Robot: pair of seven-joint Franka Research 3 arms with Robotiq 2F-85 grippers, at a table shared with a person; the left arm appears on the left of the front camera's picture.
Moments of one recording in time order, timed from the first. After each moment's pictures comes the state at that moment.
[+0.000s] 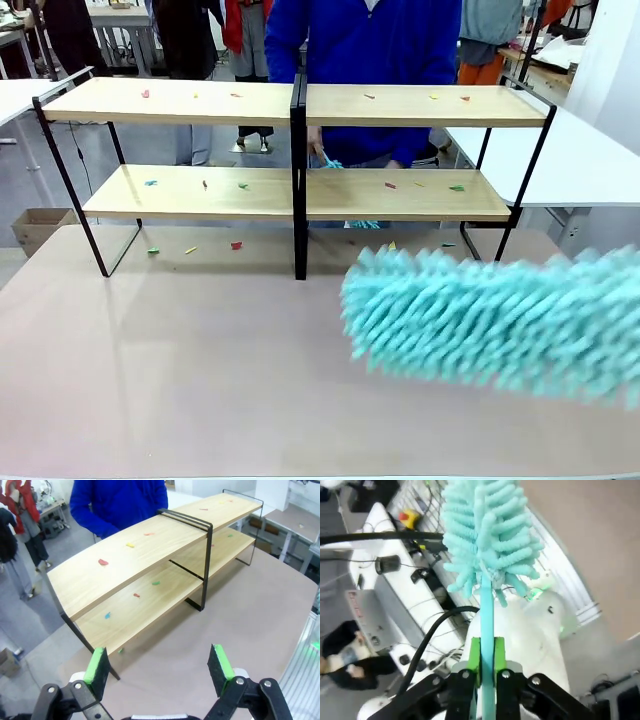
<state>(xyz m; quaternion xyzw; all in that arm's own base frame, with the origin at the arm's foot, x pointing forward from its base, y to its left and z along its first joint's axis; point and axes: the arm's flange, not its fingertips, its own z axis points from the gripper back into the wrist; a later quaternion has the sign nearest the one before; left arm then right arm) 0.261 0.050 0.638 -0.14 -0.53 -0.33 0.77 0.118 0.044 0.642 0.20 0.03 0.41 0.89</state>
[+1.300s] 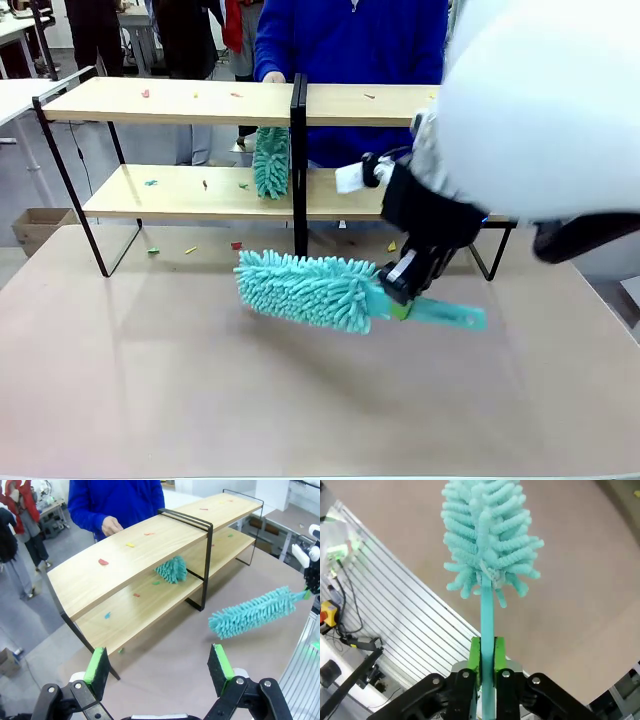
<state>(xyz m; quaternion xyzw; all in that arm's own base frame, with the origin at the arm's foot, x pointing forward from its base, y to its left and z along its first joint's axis) 0.261 0.050 0.638 -0.14 -0.53 -0.33 0.77 0.254 0.282 0.507 0.03 -0.06 0.36 0.93</state>
